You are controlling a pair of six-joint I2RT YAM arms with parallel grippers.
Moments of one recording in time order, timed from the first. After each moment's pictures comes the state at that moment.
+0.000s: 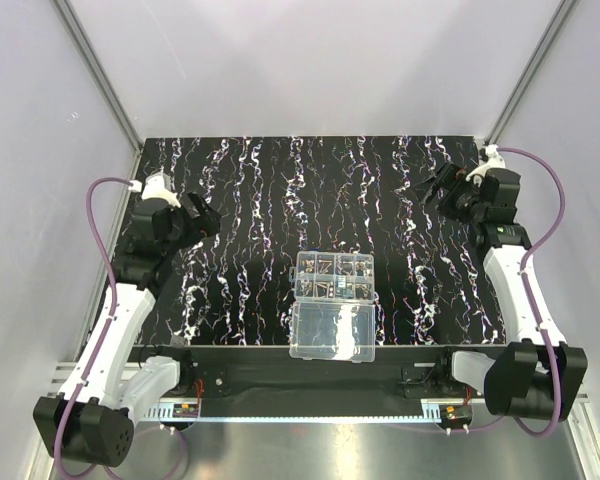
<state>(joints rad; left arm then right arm) -0.13 0.91 0.84 -0.42 -0.01 -0.50 -0.10 1.16 0.97 -0.23 -0.34 0.47</state>
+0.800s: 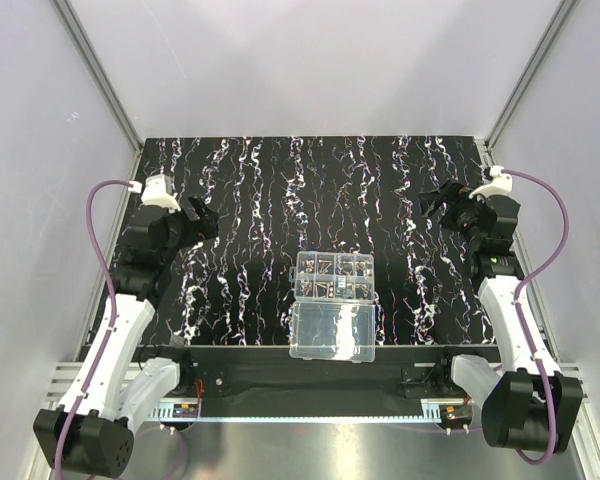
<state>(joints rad) -0.13 0.85 0.78 -0.30 -0.01 -0.36 -0.10 1.00 0.72 0.05 -0.25 0.42</state>
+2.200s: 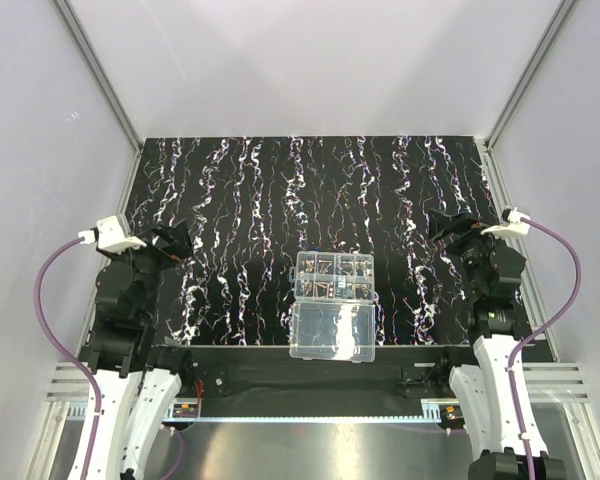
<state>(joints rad) -0.13 0.38 0.67 -0.31 -0.19 -0.37 -0.10 0.58 0.45 0.15 -0.15 0.51</state>
